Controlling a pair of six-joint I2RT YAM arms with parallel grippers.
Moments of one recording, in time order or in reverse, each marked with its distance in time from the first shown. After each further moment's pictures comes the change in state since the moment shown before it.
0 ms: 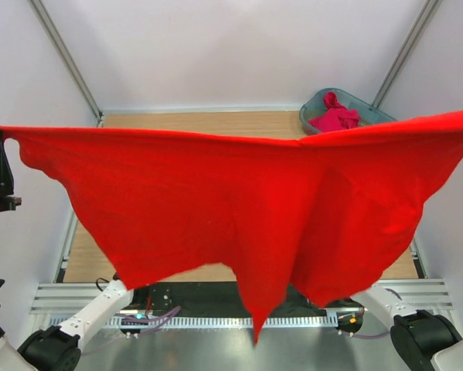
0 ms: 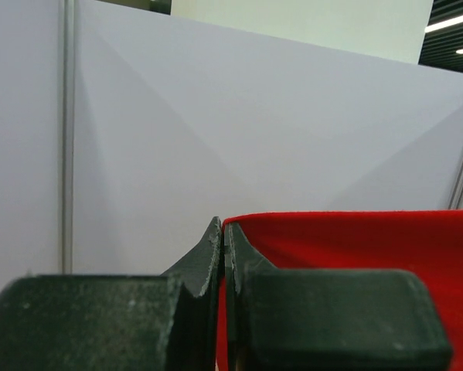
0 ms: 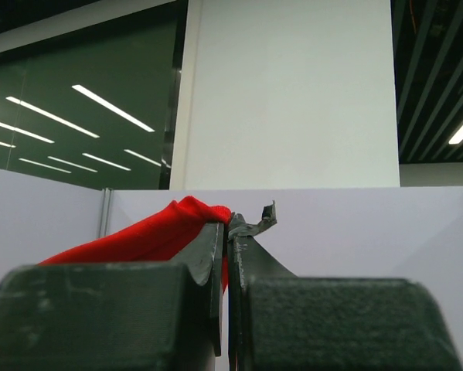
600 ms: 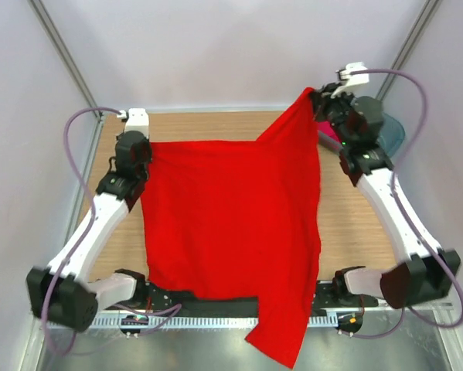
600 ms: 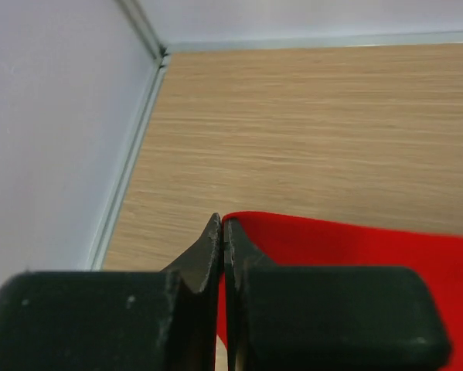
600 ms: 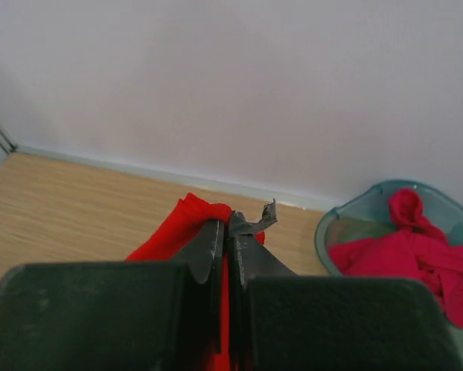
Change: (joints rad) left arm 0.081 0.326 -0.983 0.346 -0.300 0.054; right arm -0.003 0.288 -1.002 0.344 0.041 -0.053
